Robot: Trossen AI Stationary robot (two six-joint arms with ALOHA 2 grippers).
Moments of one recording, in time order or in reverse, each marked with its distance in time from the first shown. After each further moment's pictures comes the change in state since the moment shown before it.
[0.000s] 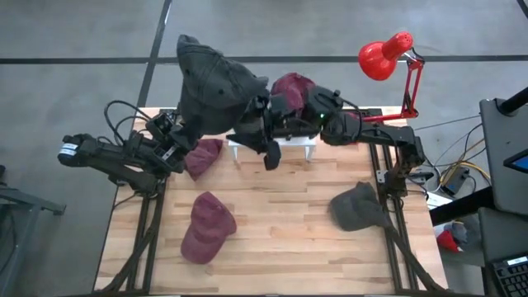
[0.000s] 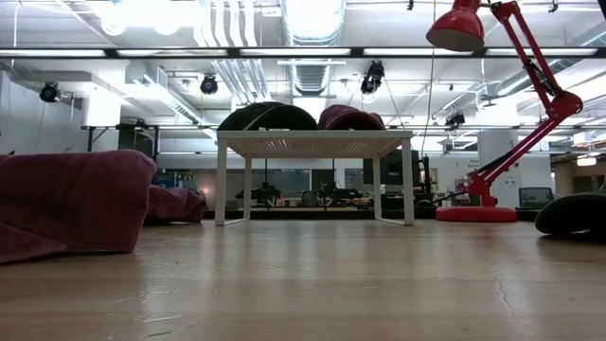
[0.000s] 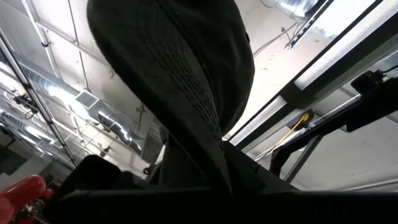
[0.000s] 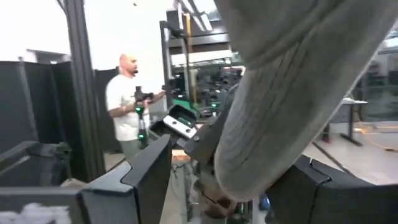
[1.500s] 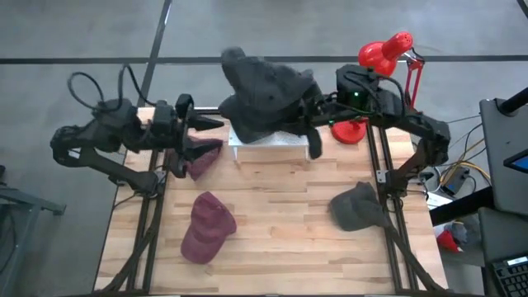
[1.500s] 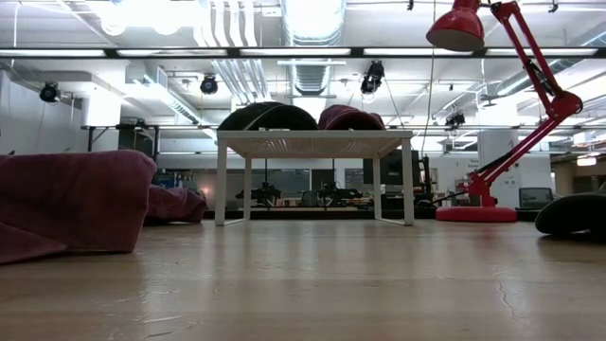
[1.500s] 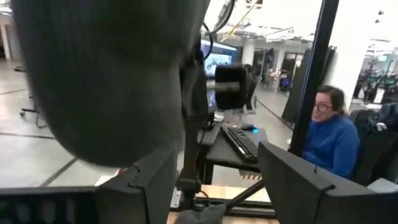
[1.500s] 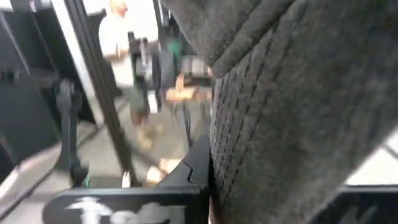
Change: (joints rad) left arm -0.002 -0.031 0.650 -1.583 0.081 0.327; right arm -0.062 -0.218 0.004 -0.532 -0.095 -0.015
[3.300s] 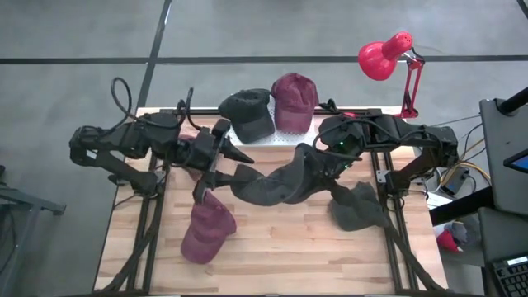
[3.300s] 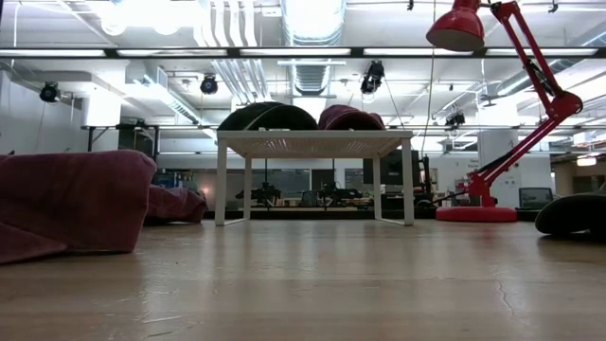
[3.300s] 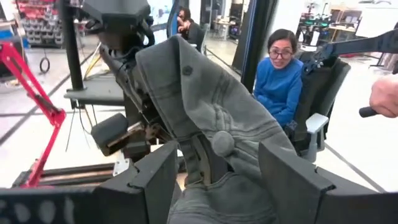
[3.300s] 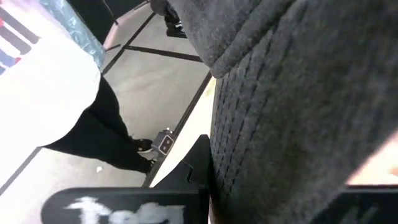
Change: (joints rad) left arm -0.056 0.230 0.168 -0.142 0.208 0.008; right arm 0.195 -0.081 -0.183 -0.478 -0.194 -0.132
